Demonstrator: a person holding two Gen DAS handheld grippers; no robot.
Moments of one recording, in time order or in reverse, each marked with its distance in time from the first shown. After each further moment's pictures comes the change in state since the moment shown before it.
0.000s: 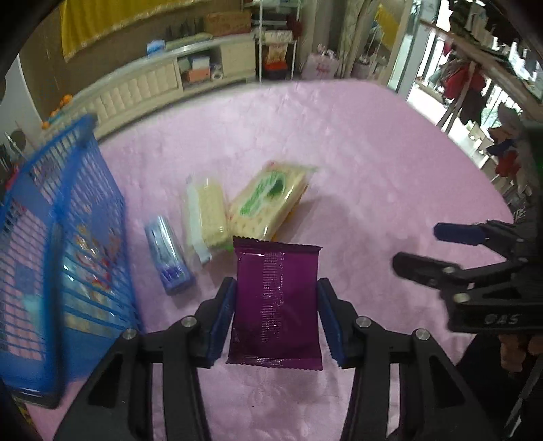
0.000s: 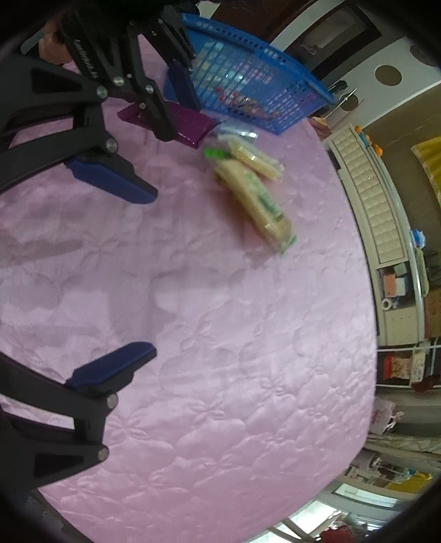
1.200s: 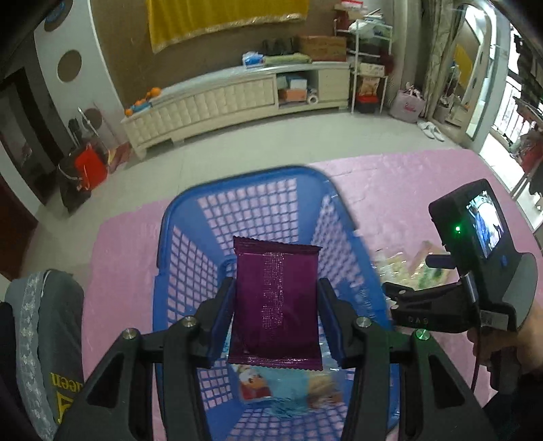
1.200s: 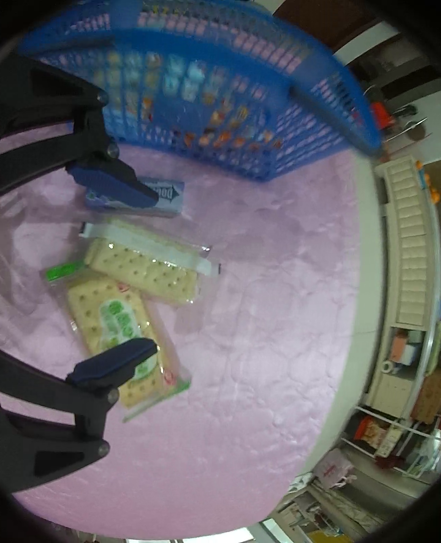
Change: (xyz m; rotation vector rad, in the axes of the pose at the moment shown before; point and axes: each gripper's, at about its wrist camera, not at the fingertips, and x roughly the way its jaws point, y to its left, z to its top) left arm -0.074 0.171 0.036 -0.196 -0.048 0.271; right arm 0.124 0.155 0.111 -0.250 0.206 -0.107
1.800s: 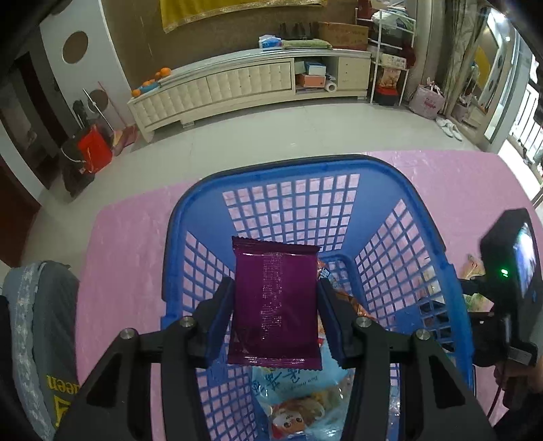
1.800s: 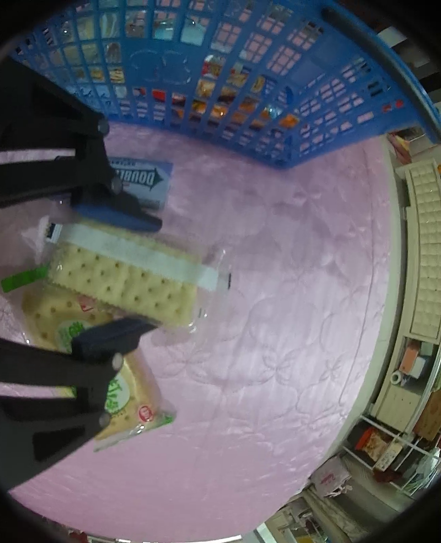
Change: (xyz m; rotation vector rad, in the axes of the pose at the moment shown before) left arm 0.059 0.036 0.023 -0.053 0.048 0.003; right arm 0.027 0.018 0.007 -0.053 -0.014 -0.011
